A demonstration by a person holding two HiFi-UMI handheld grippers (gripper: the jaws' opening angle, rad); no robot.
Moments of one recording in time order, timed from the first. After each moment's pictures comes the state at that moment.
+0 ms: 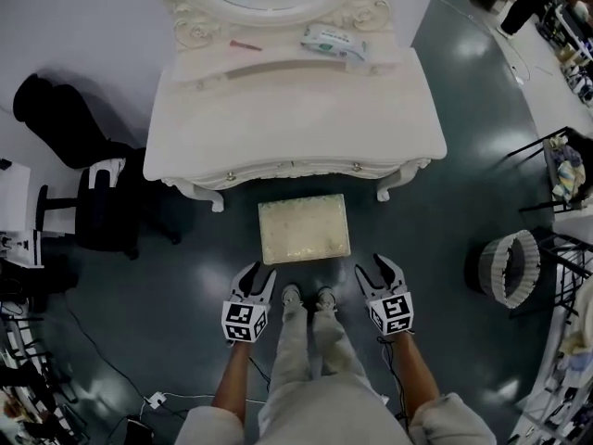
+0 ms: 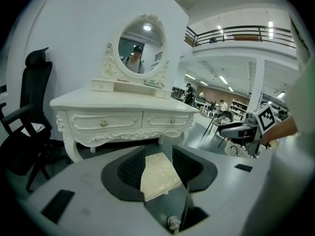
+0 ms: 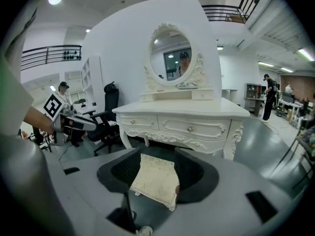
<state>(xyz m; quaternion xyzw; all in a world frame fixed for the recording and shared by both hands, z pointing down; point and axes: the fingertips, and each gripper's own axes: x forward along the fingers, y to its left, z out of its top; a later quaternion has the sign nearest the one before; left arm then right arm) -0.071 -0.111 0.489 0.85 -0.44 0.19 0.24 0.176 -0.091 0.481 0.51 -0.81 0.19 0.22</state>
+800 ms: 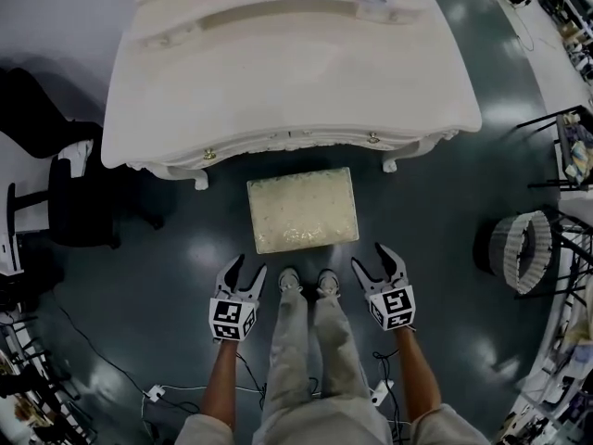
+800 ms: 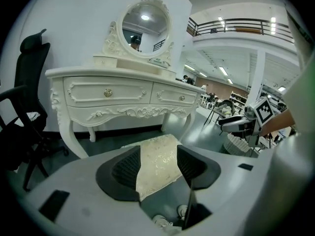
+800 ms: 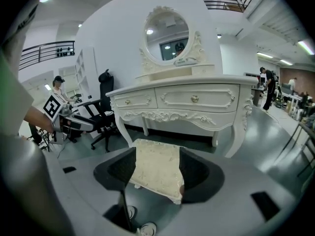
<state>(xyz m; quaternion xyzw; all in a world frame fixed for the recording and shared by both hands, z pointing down) -0.102 -0.120 0.614 0.84 -0.42 0.23 0.25 0.159 -0.097 0.604 0.51 -0.79 0.23 0.24</state>
